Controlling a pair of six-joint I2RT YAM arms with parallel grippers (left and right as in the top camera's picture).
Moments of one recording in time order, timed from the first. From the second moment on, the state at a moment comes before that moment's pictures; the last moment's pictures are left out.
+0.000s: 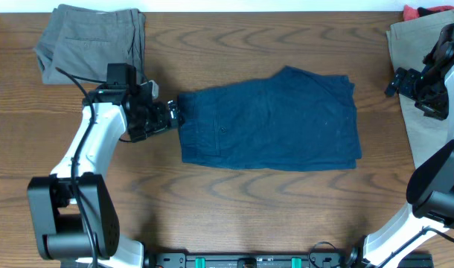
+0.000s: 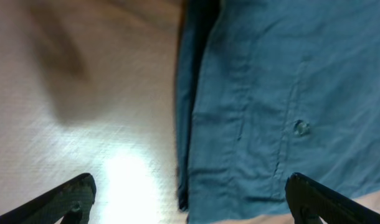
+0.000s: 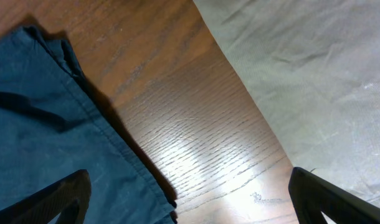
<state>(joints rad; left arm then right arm) 0.02 1.70 1.16 -0.79 0.39 -0.22 -0.34 1.96 1.76 -1.22 0.02 0.22</state>
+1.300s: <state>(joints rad) -0.06 1.93 1.19 -0.65 0.50 -0.10 -0.34 1.96 1.76 -1.22 0.02 0.22</state>
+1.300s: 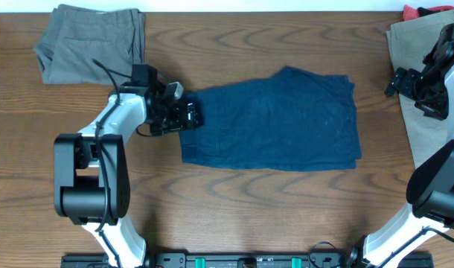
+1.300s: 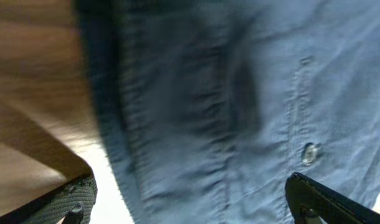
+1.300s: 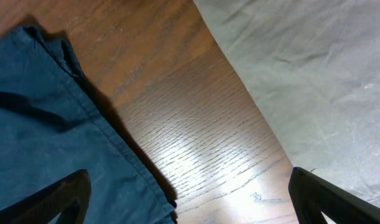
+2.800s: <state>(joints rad) -0.07 1.95 1.88 -1.59 -0.03 -0.25 -0.34 1.96 1.76 -1.22 0.02 0.22</state>
